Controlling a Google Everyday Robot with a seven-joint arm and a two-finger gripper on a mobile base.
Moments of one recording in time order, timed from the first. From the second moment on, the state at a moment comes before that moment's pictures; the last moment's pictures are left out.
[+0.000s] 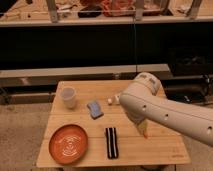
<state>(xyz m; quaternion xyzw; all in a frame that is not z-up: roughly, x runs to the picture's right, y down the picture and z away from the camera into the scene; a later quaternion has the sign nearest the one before) 0.127 0.145 0.641 -0.25 -0.03 -0.26 0.93</state>
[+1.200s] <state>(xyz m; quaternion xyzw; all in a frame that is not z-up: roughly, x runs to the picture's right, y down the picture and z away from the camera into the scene) 0.039 0.160 0.652 -0.21 -0.10 -0.39 0.89</state>
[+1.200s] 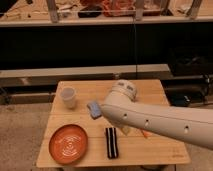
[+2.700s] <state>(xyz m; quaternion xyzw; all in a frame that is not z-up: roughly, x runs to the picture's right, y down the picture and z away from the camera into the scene) -0.019 0.181 0.680 -0.17 -0.20 -0.51 0.82</state>
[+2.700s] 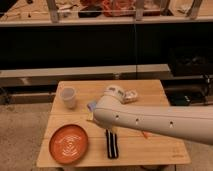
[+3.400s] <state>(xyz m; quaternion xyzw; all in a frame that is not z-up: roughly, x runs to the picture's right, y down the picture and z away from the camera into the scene) -0.045 0.203 0.699 -0.16 -0.25 -0.55 0.78</state>
